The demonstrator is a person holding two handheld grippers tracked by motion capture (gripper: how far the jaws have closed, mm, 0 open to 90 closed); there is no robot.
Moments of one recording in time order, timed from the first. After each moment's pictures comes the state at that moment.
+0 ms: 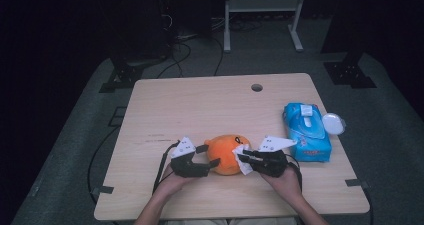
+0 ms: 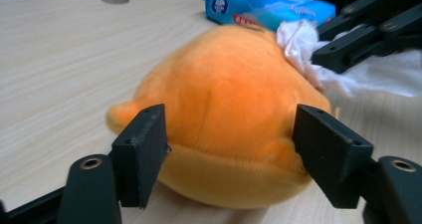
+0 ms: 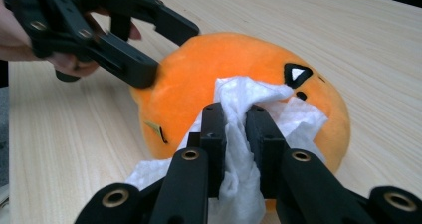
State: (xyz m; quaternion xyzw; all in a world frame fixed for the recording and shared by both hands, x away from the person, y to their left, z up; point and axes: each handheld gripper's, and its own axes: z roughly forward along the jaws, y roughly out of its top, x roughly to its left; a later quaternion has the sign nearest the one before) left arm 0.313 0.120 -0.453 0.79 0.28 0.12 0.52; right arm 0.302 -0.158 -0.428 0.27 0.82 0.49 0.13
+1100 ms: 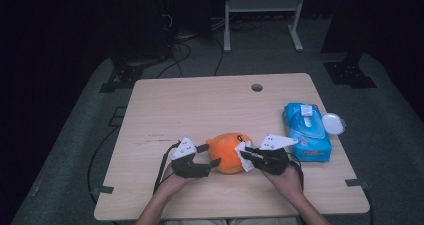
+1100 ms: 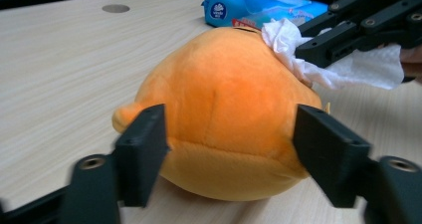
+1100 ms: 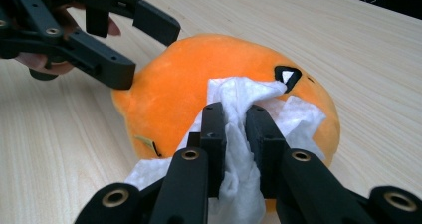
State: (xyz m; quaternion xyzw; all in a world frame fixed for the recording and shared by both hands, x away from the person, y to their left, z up) left arm 0.313 0.121 -0.451 0.79 0.28 0.12 0.54; right arm 0.308 -0.165 -0.428 0.28 0.82 0.48 0.15
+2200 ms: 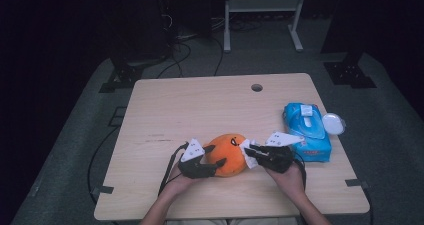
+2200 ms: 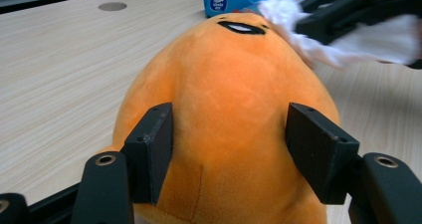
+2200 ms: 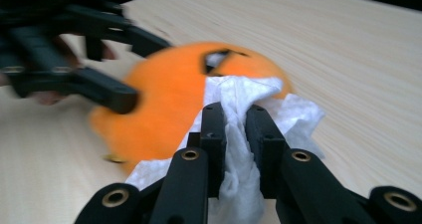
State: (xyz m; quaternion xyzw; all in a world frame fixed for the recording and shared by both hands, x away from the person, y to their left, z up) left arm 0.313 0.105 -0.457 0.80 0.26 0.15 0.52; right arm 0.317 -0.182 -0.434 0.32 0.80 0.49 0.14
